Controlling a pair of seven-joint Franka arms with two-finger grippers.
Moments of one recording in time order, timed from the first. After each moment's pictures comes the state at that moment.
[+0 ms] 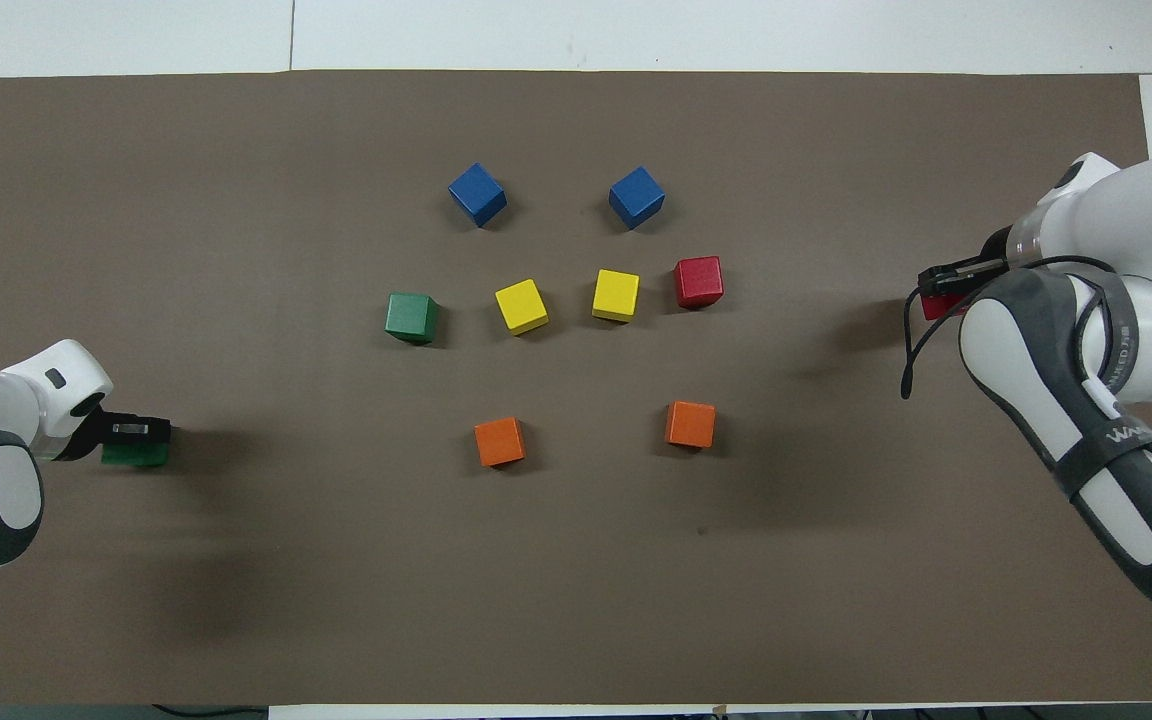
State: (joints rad) left arm 0.22 0.02 -0.04 -2.40 -0.01 2.42 0.31; right arm -0.08 0.25 0.03 -1.94 -0.01 2.25 -0.17
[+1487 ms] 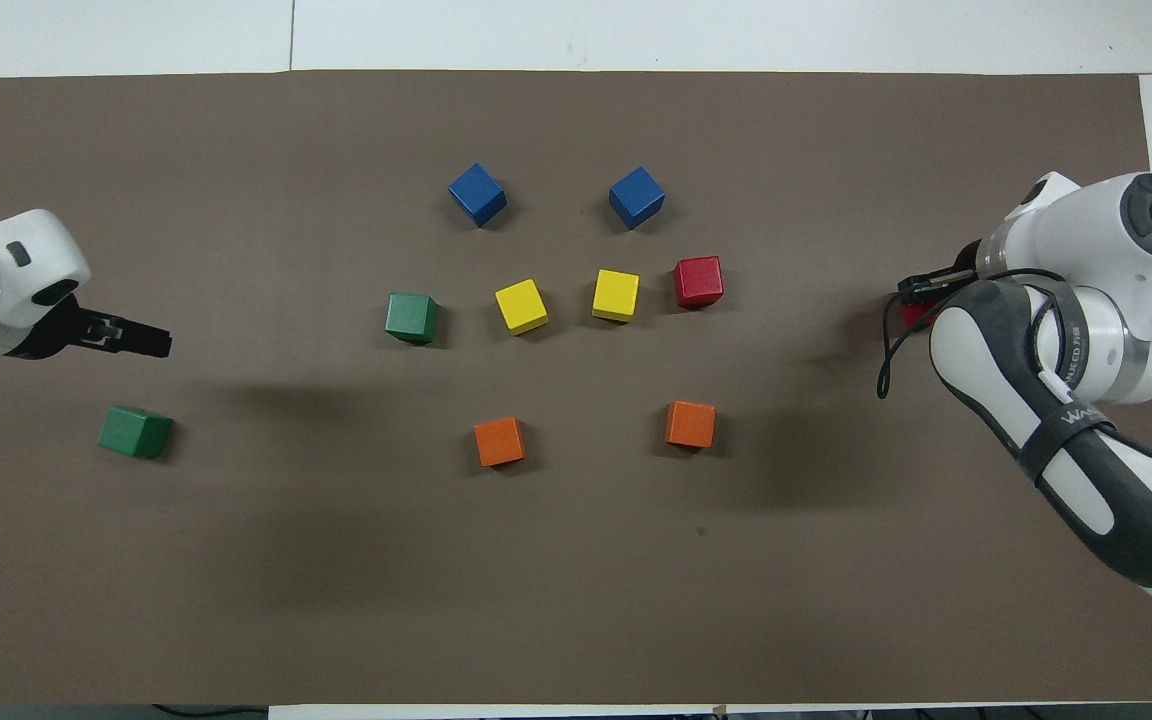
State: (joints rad) left arm 0.04 0.04 -0.06 -1.96 -0.01 2.02 0.24; right arm -0.08 0.32 0.03 -1.96 -0.01 2.34 -0.17
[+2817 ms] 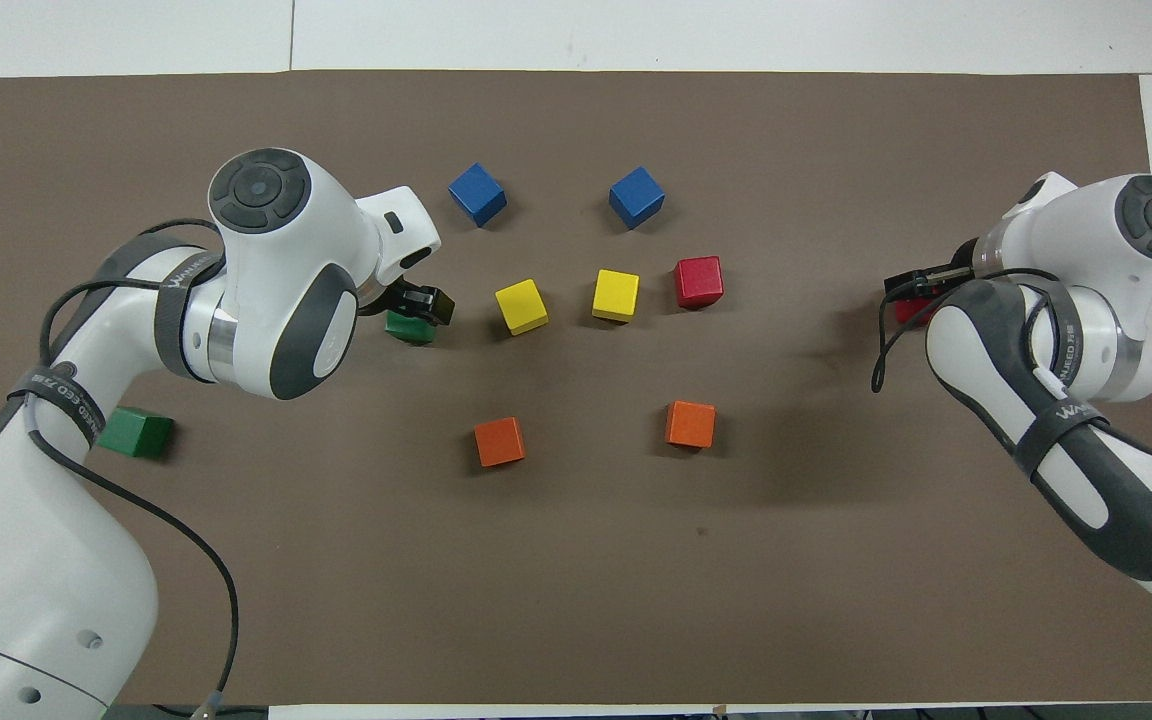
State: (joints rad) left arm -0.33 0.38 -0.06 -1.77 -0.02 2.13 -0.03; right arm -0.08 0.32 0.03 -1.94 -0.01 2.32 -0.15
